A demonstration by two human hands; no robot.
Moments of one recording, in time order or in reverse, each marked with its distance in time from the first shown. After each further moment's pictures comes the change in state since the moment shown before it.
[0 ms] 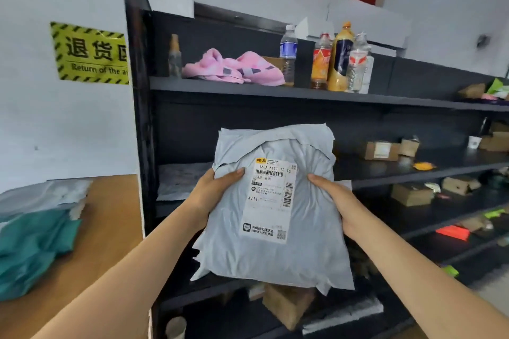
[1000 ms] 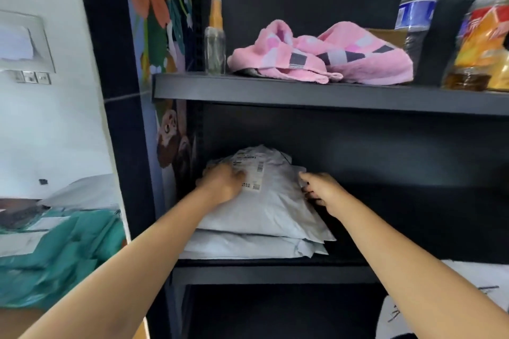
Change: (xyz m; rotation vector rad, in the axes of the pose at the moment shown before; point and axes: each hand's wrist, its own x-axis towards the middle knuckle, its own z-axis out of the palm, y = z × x) left_hand 0.258 0.014 -0.131 1.244 0.419 -0.104; right_hand 0.333 0.007 0.164 -0.428 -0.186 0.082
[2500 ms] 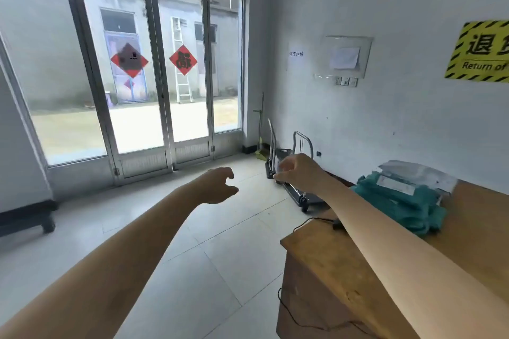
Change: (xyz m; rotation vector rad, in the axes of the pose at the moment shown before) left_hand -0.692 -0.475 -0.389 0.224 0.279 -0.700; right_hand -0.640 -0.104 0.597 -0.475 -0.943 -0.940
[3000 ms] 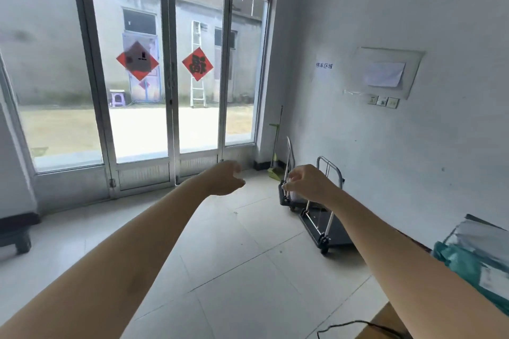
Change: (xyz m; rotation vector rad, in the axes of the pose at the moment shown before) left_hand 0.333 -0.107 -0.061 -0.060 0.078 -0.026; right_hand 0.358 0.030 0.036 -0.043 -0.037 -0.007
